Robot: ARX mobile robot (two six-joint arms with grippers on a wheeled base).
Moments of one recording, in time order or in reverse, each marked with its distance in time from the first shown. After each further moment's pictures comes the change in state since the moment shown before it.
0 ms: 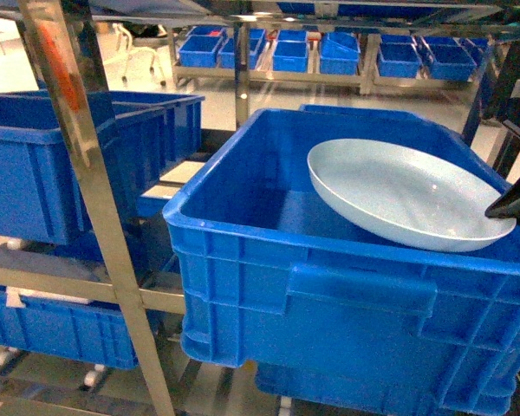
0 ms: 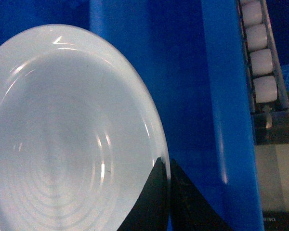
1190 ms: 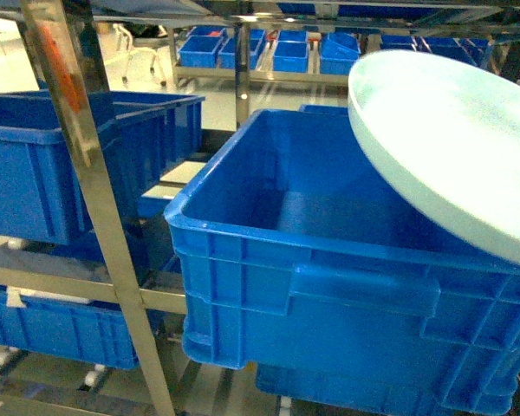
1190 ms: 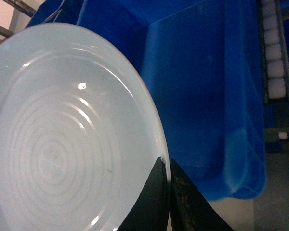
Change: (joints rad) left arm 0.000 0.000 0.000 0.000 0.000 0.000; right arm -0.074 -0.487 -0.365 0.122 -0.149 -0.039
